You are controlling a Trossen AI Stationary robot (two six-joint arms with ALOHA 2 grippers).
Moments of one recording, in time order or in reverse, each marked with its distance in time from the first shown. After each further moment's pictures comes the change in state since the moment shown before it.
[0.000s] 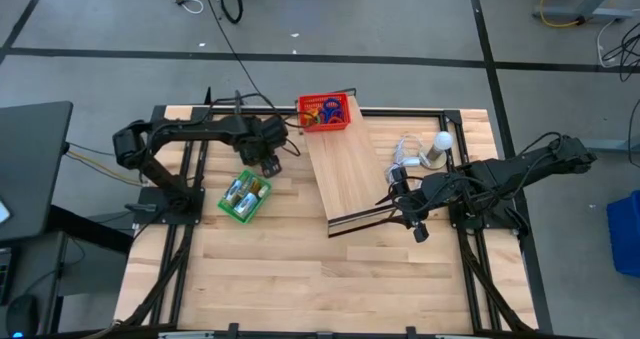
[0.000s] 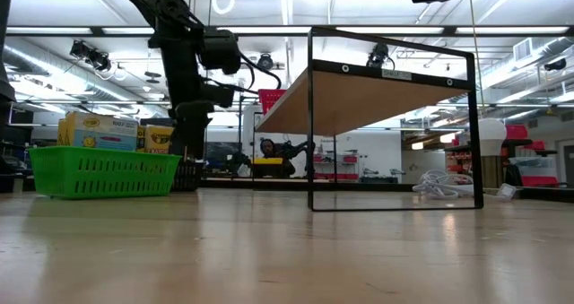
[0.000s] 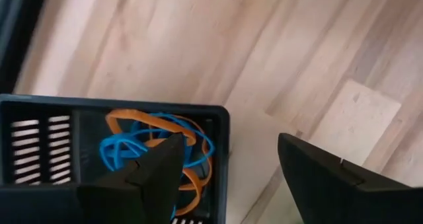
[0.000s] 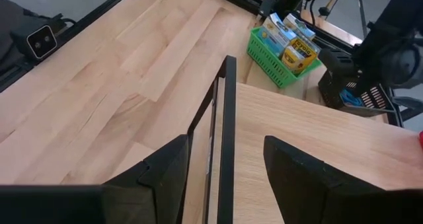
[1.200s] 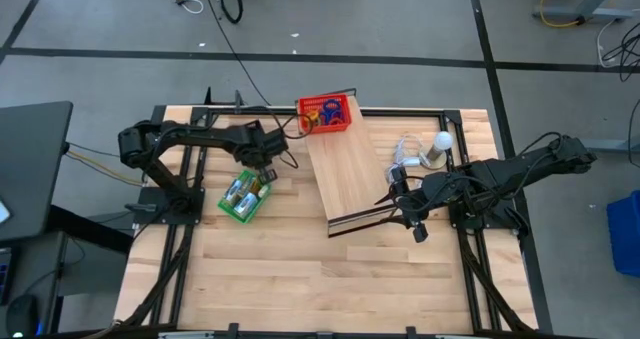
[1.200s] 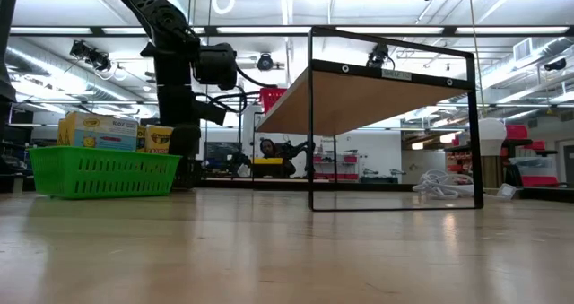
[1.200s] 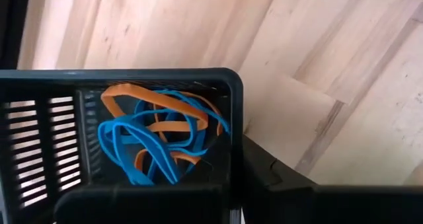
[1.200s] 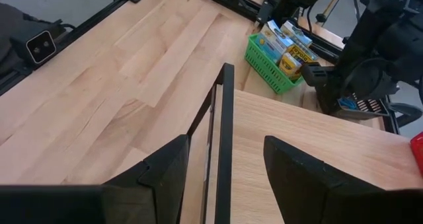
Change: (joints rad) left arm -0.050 0.042 -0.090 0.037 -0.136 -0.015; right arm 0.000 0.000 0.000 0.021 0.000 -0.011
